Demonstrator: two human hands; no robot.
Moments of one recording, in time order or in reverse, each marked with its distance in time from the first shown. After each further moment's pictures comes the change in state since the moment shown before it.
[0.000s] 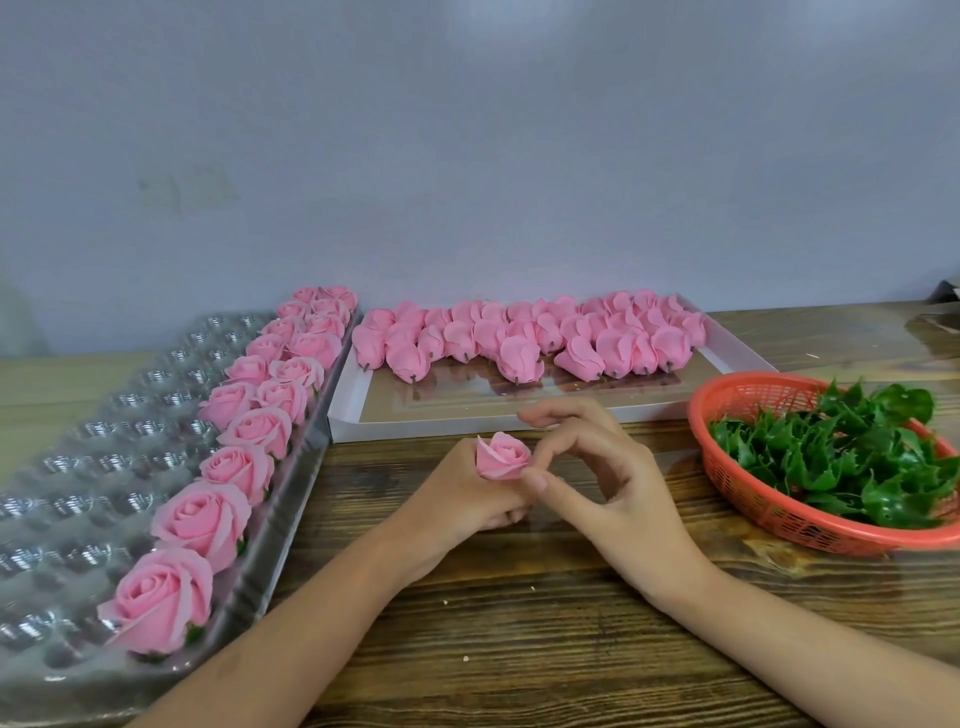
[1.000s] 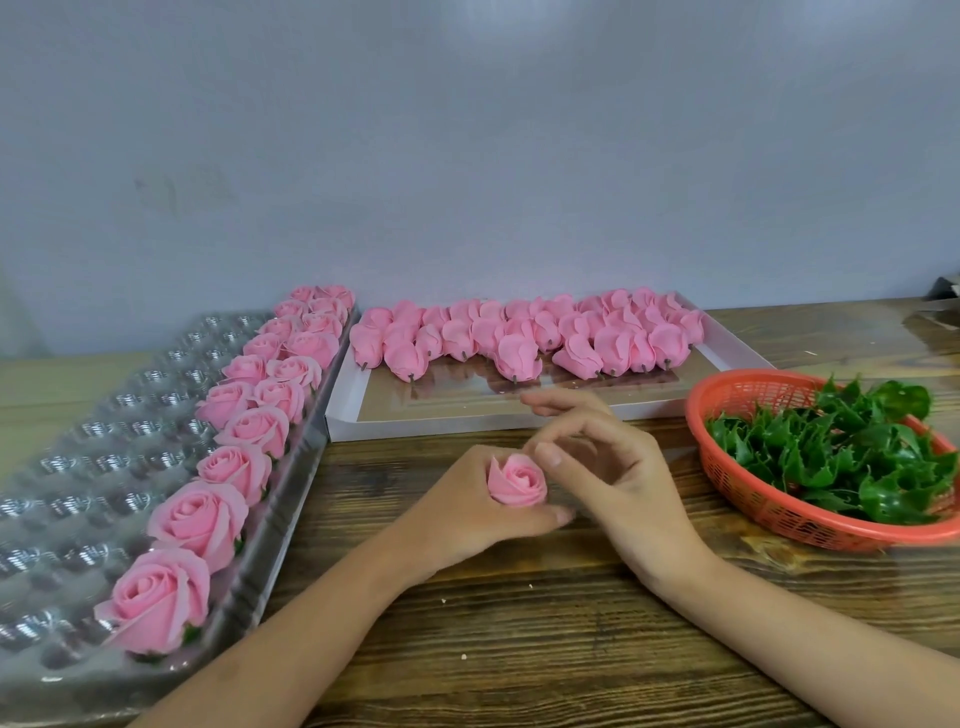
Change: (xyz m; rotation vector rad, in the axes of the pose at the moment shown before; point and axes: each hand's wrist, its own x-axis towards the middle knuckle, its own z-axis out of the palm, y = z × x) left_hand -0.006 0.003 0.004 0.077 -0.105 0.147; right_hand 0.003 0.002 -0.003 0.197 0.023 0.073
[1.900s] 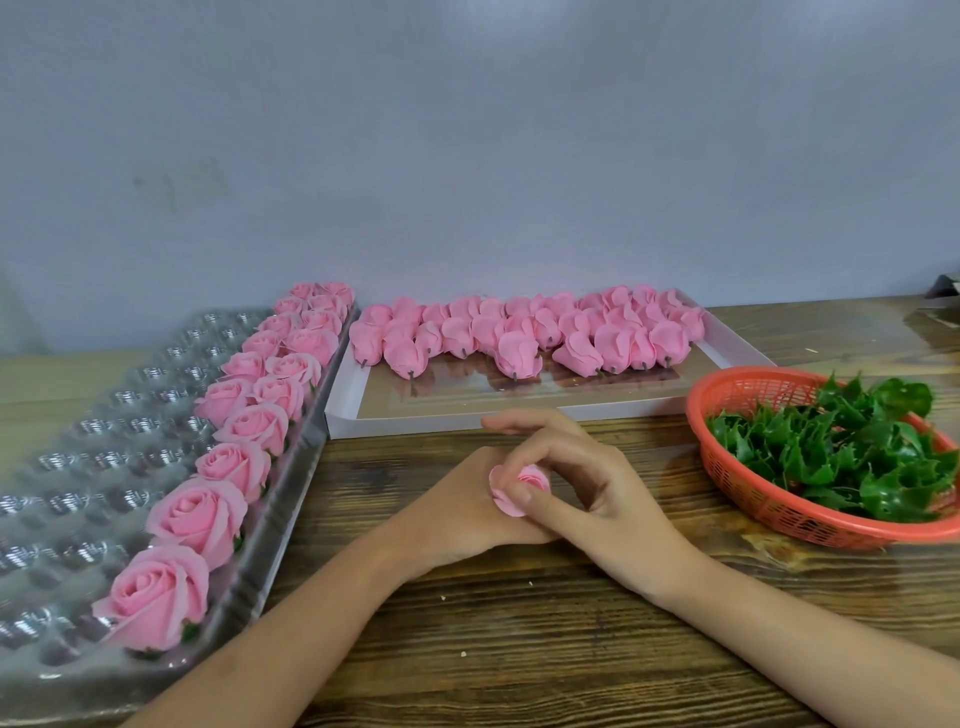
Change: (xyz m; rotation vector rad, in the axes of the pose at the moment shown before) left_hand 0.003 0.002 -0.002 0.136 -0.060 0.006; right_hand -0.003 -0.003 0.005 -0.138 -0.234 -0.029
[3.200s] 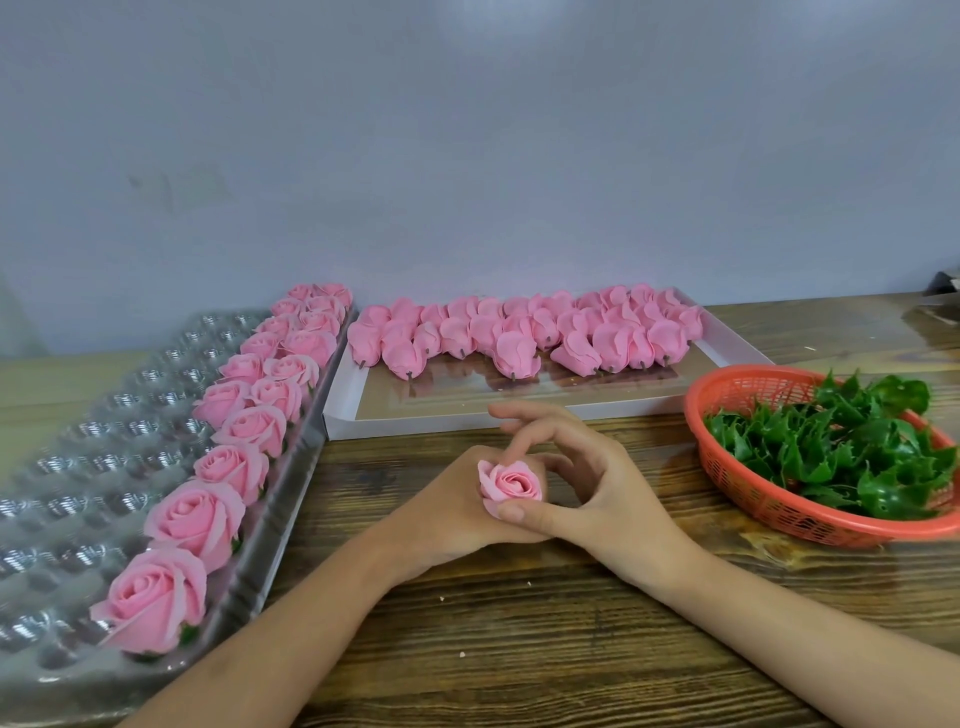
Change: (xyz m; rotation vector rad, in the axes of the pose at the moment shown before) left_hand -0.004 -0.002 -0.004 -0.124 -0.062 0.001; right_hand 0.001 0.005 -0.001 0.041 0.047 0.075
